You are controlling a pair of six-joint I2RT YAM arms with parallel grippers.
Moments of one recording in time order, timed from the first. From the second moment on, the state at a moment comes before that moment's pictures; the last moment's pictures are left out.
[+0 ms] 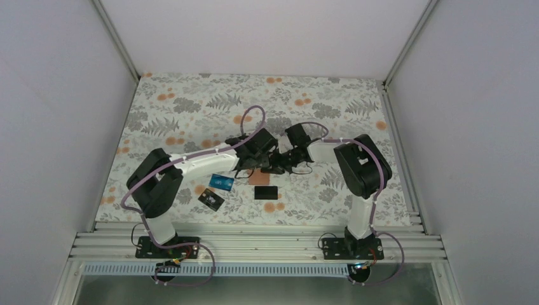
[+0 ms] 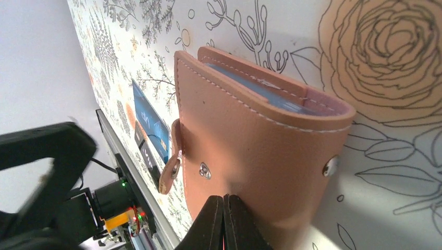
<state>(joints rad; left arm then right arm) -0.87 1.77 1.19 -0.54 -0.27 -0.95 0.50 1.93 0.99 -0.17 -0.86 0.62</state>
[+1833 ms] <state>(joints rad) -0.66 1.79 1.00 -0.23 0.06 -0.69 0.59 1.91 1.10 -0.29 -0.77 0.64</state>
